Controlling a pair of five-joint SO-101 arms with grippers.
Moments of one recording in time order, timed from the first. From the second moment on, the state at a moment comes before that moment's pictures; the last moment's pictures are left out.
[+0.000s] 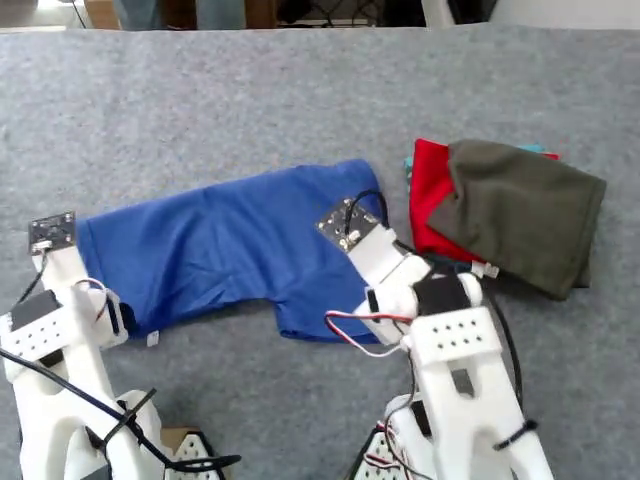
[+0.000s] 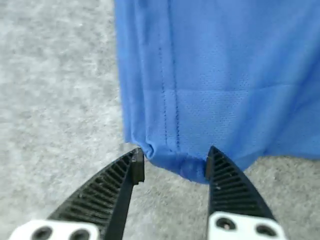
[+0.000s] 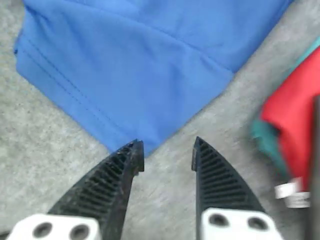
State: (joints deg) left arm -36.7 -42.7 62.9 64.7 -14.4; right arm -10.7 -50.6 59.5 69.8 35.3
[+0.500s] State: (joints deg) left arm -34.4 -42.7 39.9 73.4 -11.2; right arm -10.4 -40.9 39.4 71.7 35.8
